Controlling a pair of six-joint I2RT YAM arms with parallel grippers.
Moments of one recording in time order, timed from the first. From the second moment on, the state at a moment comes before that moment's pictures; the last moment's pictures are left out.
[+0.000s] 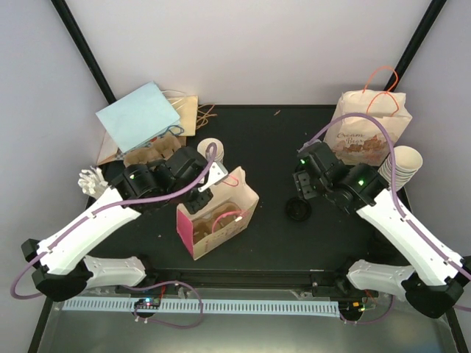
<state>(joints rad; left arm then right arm) -0.90 1.17 1.44 -1.23 -0.14 0.08 0.74 1.14 1.35 -1.21 0.41 0.29</state>
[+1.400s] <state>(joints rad) -0.95 1.02 1.17 -0.91 -0.27 0.26 0.73 0.97 1.36 -1.19 0.16 0.21</state>
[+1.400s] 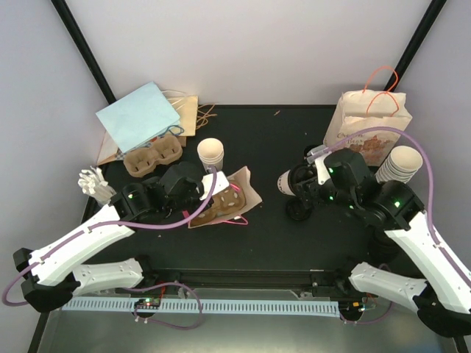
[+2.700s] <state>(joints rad) -0.96 1.02 1.17 -0.90 -0.36 0.30 0.73 0.81 1.39 -1.04 -0.30 0.13</state>
